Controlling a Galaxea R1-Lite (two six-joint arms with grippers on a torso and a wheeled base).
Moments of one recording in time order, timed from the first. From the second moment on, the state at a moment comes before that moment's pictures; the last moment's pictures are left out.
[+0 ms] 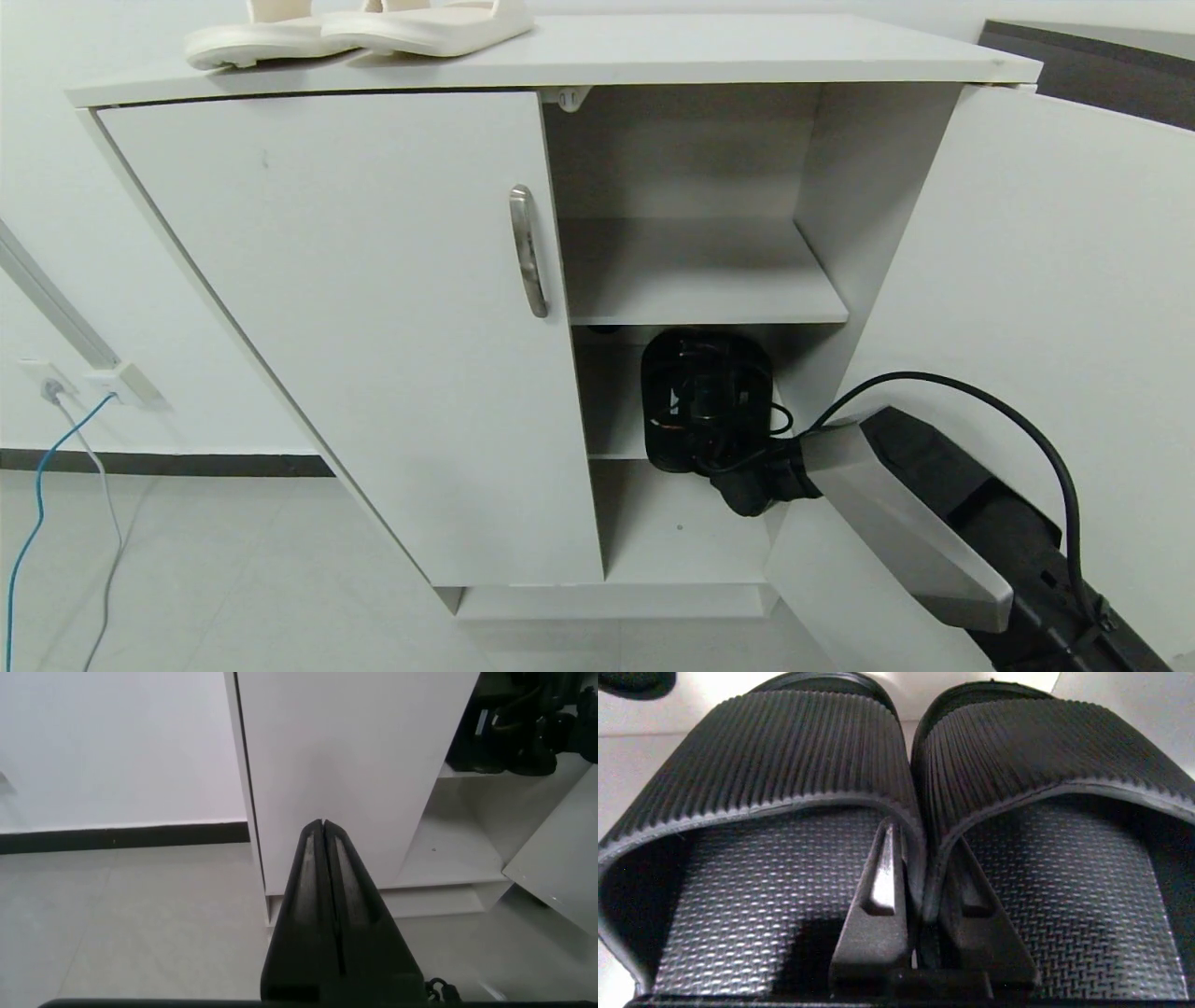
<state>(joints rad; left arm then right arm) 0.00 0.00 0.00 0.00 -0.03 0.01 0.60 2.70 -1.94 -0.67 -0.71 0.11</state>
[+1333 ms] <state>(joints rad) 0.00 0.00 0.00 0.00 -0.03 0.01 0.58 2.73 -1.95 -0.67 -0.69 0.11</state>
